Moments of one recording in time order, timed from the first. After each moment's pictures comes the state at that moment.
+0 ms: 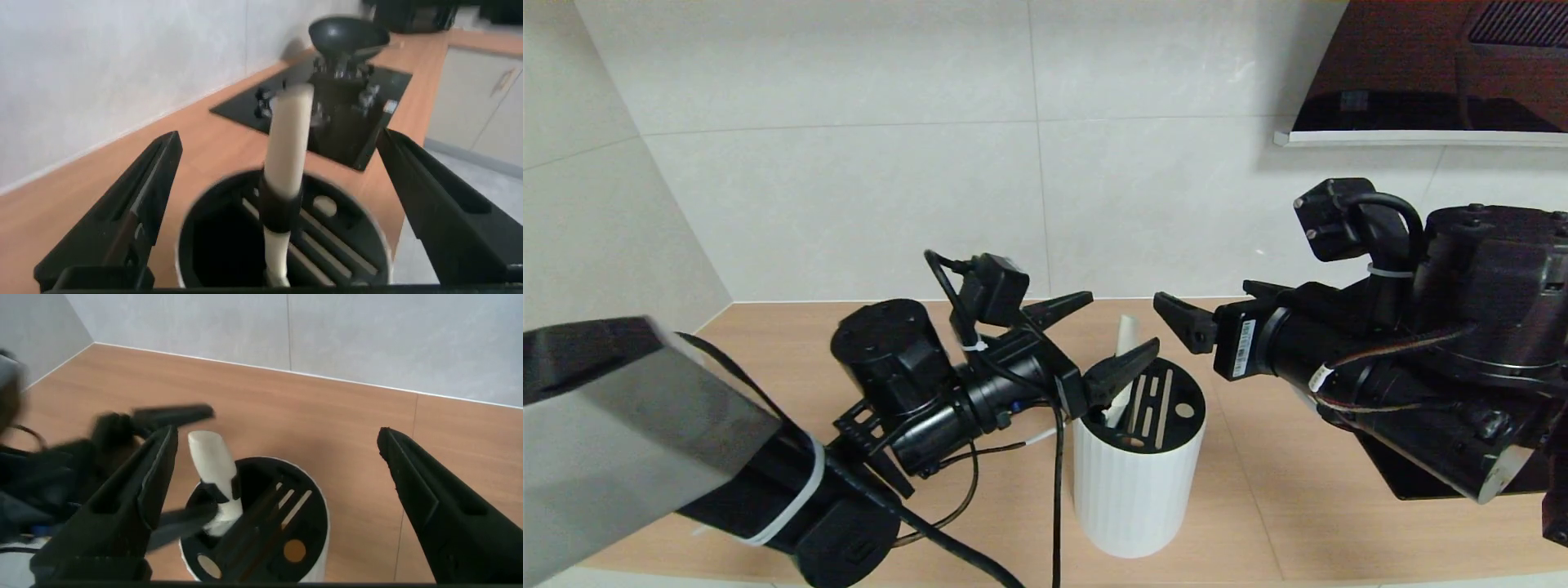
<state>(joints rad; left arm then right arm) -0.63 1.99 -0.73 -1.47 -0.37 -0.11 0.80 1.58 -0.82 -0.70 -0.39 0.13</state>
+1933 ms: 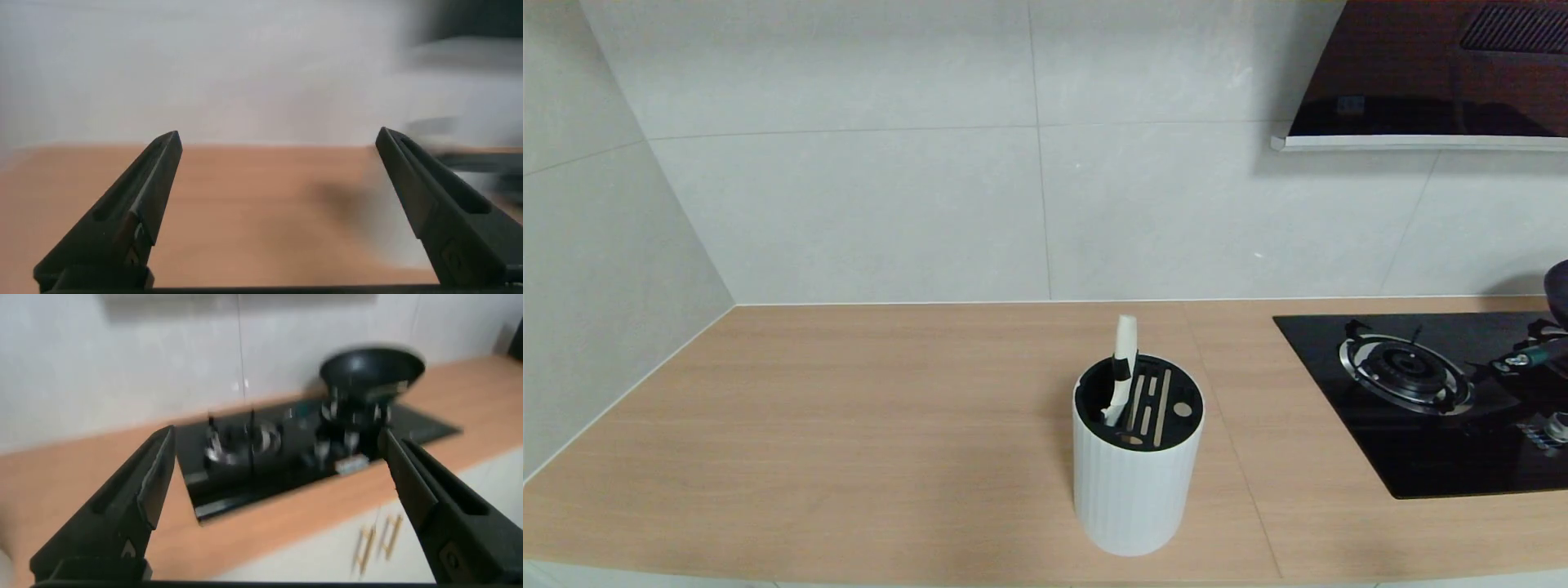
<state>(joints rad) 0.00 0.01 0.00 -0.15 0.15 0.01 -0.01 0.01 -0.05 -0.11 -0.43 -0.02</state>
